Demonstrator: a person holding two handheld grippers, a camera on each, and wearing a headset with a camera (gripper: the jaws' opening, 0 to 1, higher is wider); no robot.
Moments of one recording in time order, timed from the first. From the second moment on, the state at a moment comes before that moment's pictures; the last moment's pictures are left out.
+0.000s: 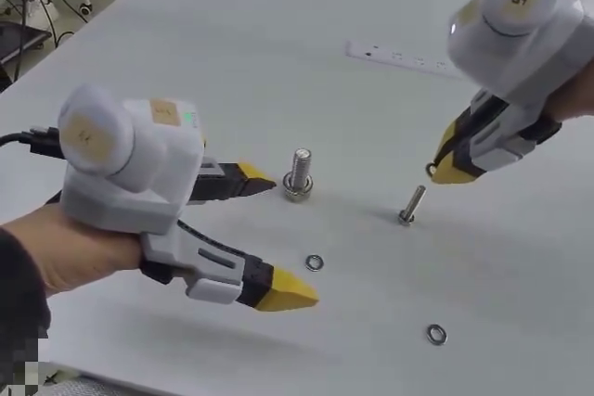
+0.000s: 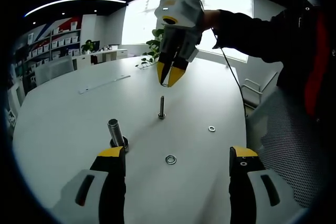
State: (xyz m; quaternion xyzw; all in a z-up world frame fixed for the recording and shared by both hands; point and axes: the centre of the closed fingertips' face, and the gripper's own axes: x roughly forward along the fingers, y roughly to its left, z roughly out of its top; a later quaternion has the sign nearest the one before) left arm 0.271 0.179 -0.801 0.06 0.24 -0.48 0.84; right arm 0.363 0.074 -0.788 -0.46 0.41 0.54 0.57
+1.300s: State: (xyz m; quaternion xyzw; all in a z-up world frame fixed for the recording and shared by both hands) left arm 0.272 0.183 -0.801 0.05 0.24 -0.48 0.84; right arm 0.371 0.072 -0.820 -0.47 0.44 0.54 0.54
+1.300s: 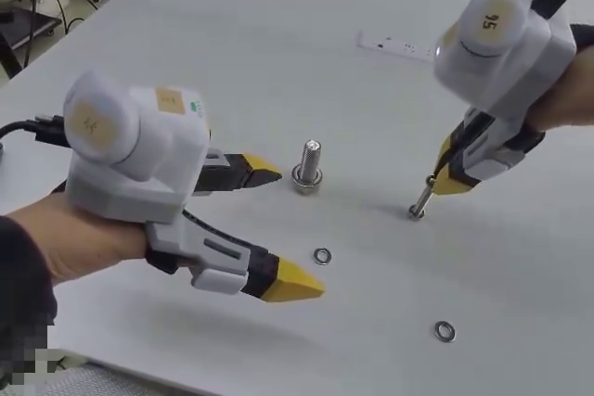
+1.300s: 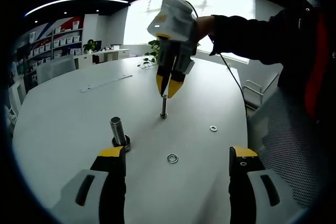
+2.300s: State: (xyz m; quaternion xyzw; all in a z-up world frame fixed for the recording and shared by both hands) left arm 0.272 0.182 -0.803 0.05 0.24 -0.48 0.84; right arm 0.367 0.068 -0.862 -0.46 0.46 0.54 0.53
